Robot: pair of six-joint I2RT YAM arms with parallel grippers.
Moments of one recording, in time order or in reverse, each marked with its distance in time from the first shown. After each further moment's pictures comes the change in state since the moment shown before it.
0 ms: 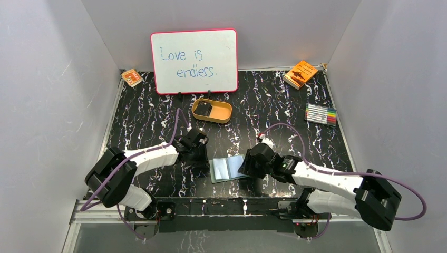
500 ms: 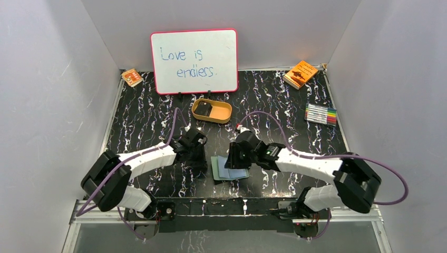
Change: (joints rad) left arm 0.000 -0.035 0.010 -0.066 -0.031 0.013; right arm 0.000 0.194 0.252 0.013 -0.159 -0.248
